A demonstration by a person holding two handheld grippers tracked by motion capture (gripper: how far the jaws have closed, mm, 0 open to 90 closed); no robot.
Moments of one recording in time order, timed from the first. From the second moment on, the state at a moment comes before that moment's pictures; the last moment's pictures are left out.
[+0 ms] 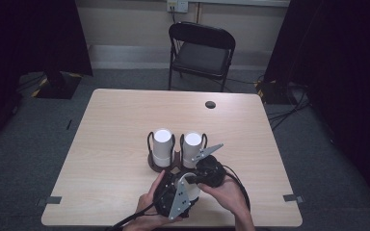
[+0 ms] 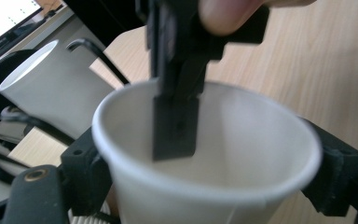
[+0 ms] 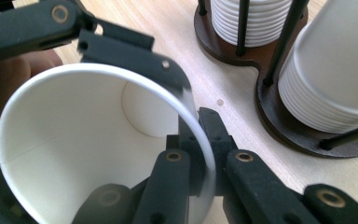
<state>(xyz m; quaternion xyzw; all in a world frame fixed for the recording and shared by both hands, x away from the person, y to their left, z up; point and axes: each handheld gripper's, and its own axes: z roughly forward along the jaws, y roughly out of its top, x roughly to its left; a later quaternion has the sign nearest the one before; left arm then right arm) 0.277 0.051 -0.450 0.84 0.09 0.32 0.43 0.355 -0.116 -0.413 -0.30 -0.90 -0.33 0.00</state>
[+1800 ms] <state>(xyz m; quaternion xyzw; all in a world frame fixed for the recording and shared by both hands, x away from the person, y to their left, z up) 0.288 0.078 -0.459 0.78 0.23 0.27 0.52 0.330 -0.143 -0.417 -0.31 -0.79 -0.51 -0.12</state>
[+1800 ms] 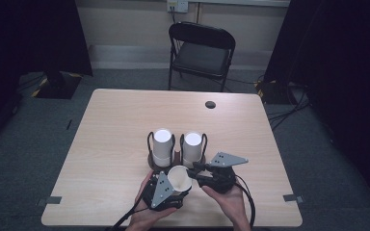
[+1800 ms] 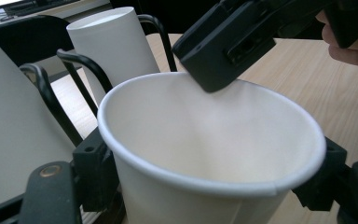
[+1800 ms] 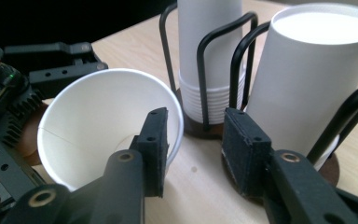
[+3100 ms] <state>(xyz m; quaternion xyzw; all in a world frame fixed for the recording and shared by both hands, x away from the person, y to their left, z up) 0.309 0.182 -0.441 0.69 0.36 0.30 0.55 0.328 -0.216 -0.468 -0.43 -0.66 -0.54 -0.28</state>
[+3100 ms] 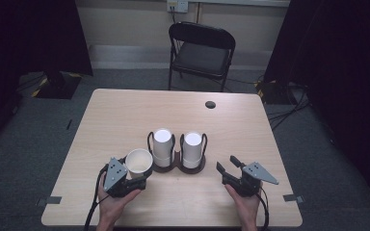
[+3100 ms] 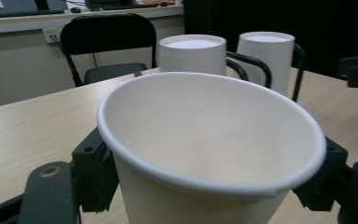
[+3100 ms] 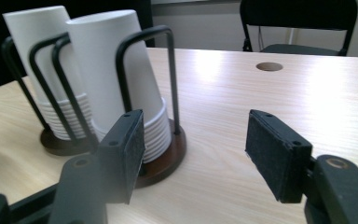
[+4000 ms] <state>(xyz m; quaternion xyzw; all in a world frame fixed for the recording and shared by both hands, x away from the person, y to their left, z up) 0.364 0.219 -0.420 0.65 0.41 0.35 0.53 0.339 -0.222 -0.495 -0.47 -0.63 -0.53 -0.31</state>
